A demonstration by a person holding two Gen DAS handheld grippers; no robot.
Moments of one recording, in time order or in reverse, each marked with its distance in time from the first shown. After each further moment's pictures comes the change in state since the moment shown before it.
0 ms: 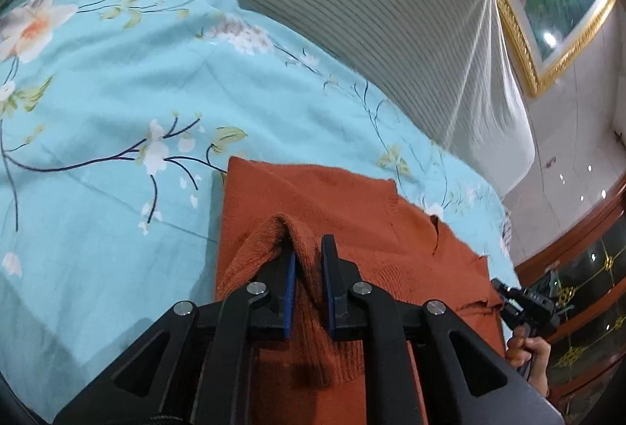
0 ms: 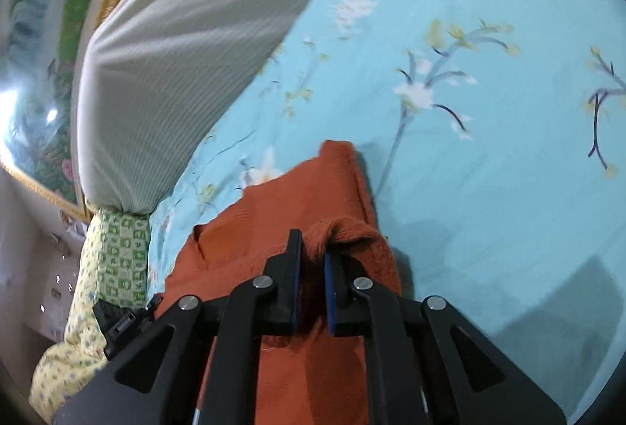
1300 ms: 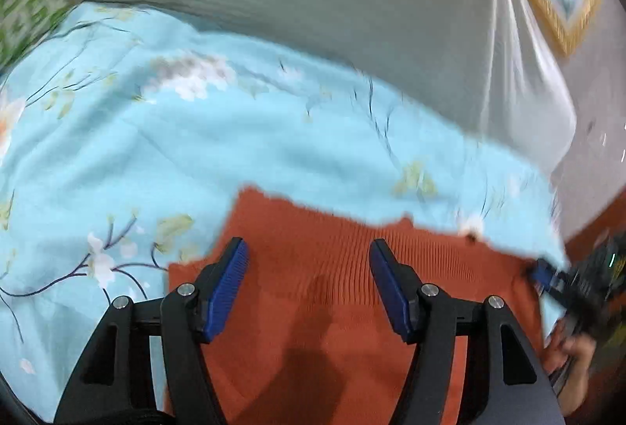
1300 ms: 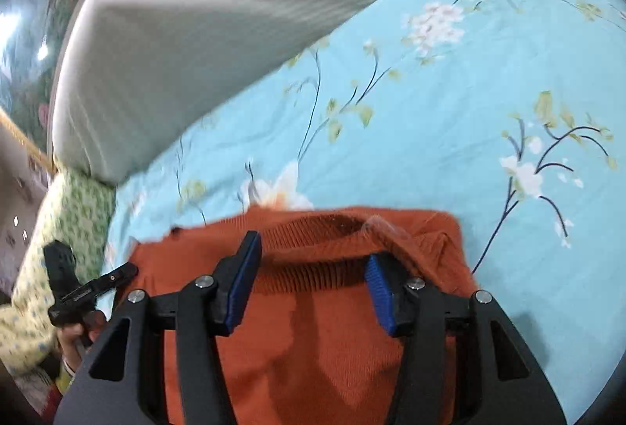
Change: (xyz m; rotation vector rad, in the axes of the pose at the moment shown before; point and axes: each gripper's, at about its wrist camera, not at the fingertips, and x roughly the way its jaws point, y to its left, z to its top) left arm 0.029 -0.051 0.049 0.113 0.013 0.170; right arm 0.049 0.058 0.032 -0.237 -0.043 -0.121
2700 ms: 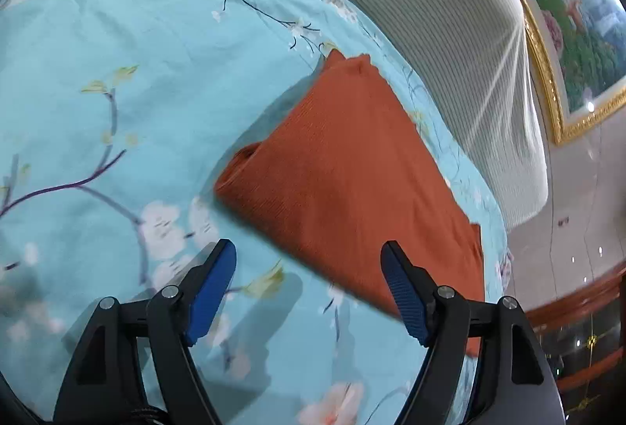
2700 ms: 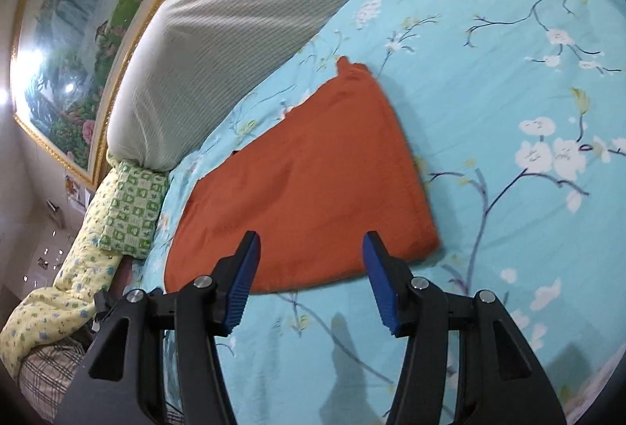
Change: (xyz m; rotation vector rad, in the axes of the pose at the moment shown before) left arm -0.145 0.046 -0.217 -0.428 -0.032 -0.064; right arm -0.171 0.002 -0.173 0.102 -0.029 0.102
